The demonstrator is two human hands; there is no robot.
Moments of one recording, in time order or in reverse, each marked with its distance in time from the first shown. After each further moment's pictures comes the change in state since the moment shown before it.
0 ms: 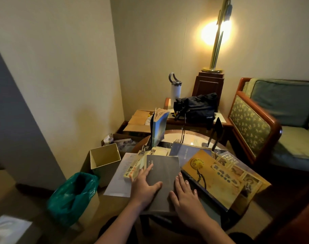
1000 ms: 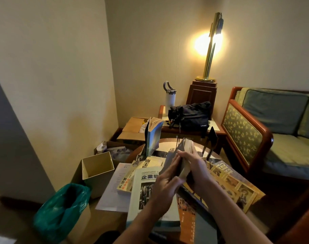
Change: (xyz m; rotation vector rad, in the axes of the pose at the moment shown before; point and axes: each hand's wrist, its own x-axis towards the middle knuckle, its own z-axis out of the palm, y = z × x) left_hand -0.012 0.097 0.014 -0.535 -0.317 0.358; right_hand 0.014 -0.054 -0.141 1.328 0.114 -0.044
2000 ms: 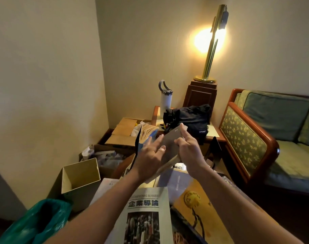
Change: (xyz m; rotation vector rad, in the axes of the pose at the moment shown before) left_hand 0.171 -0.018 -0.076 0.612 0.066 0.004; right_hand 0.139 -0.043 -0.003 -0.408 0.157 -0.230
